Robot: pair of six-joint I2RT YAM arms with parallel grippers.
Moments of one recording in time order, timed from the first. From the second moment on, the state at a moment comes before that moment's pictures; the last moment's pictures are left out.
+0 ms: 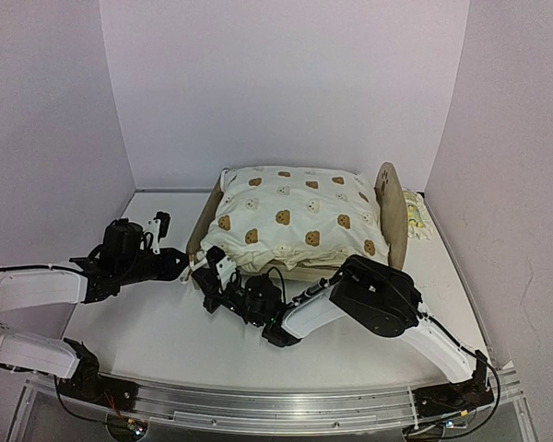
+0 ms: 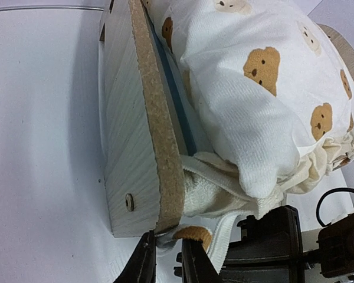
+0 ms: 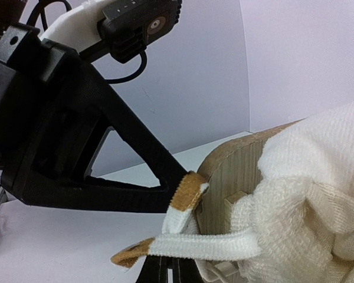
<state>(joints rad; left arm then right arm) -0.53 1.16 0.50 0.16 0.15 -0.44 1.15 2.58 1.54 1.19 0.11 0.08</state>
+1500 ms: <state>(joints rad) -0.53 1.18 0.48 0.22 0.14 -0.44 1.15 2.42 1.37 0.91 0.26 -0.13</state>
